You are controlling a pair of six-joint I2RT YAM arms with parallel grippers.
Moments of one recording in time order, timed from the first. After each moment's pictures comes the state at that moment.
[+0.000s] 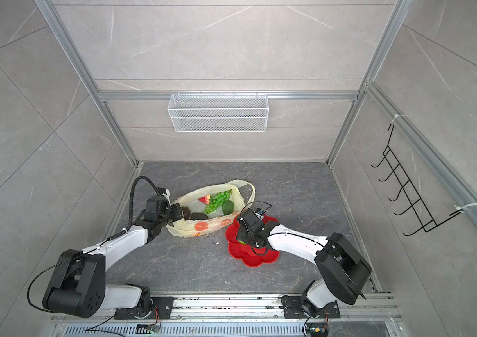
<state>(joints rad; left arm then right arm) -0.23 1.36 0.65 0.02 0.04 -0.47 0.78 1.52 0.84 -0.38 0.10 1.05</state>
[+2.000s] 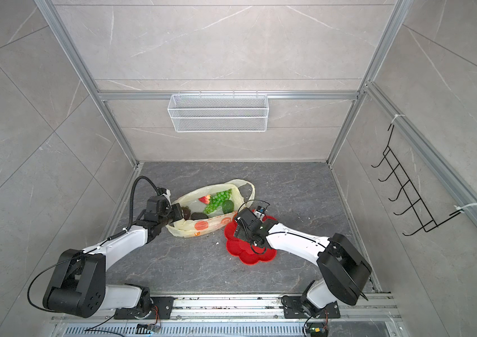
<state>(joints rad) -0.24 1.36 0.65 0.02 0.05 -0.47 0.81 1.50 0.91 -0.51 0.20 1.08</state>
